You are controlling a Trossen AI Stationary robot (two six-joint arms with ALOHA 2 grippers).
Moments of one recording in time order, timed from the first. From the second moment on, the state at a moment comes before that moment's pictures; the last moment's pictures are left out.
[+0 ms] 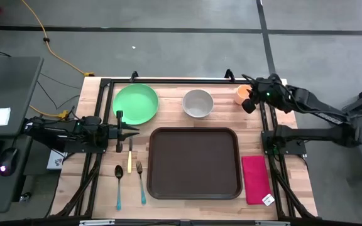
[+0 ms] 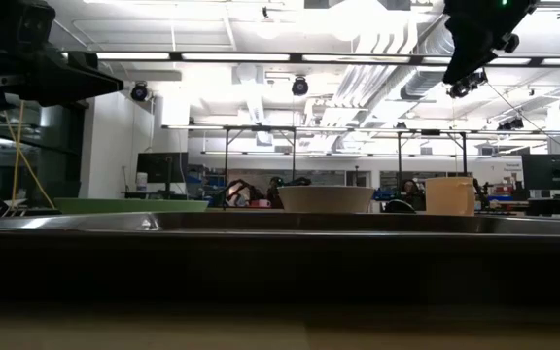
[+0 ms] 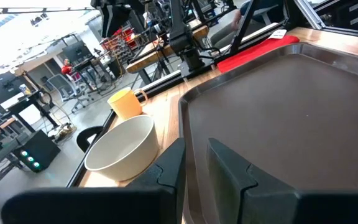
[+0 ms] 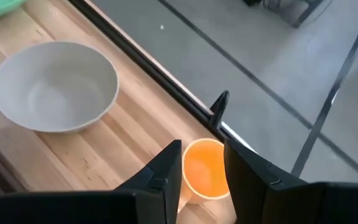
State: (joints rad) left arm -0.10 0.07 0.08 -0.08 -0.15 0.47; right arm -0.44 0.83 0.98 -0.92 0.49 0.11
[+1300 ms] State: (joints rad) left arm -0.10 0.07 0.08 -0.08 -0.15 0.44; right arm -0.99 1.12 0.98 -0.95 0.05 0.21
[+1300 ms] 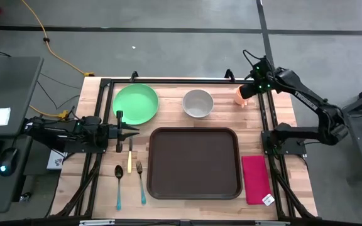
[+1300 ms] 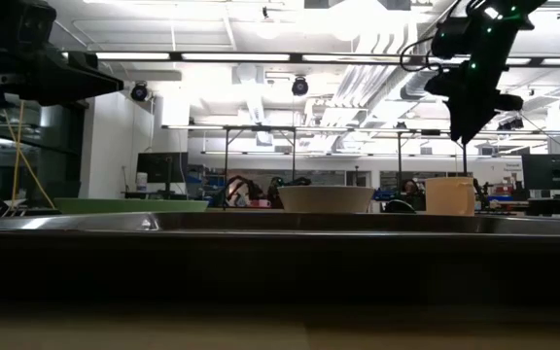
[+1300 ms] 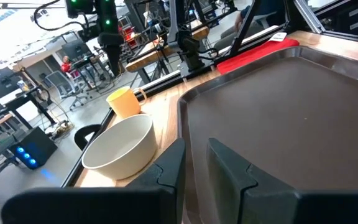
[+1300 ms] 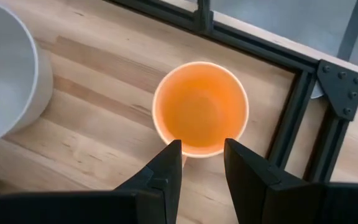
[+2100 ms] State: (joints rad) left arm -0.10 0.07 0.08 -0.08 -0.15 0.44; right arm -0.99 1.20 0.98 -0.91 0.12 0.32
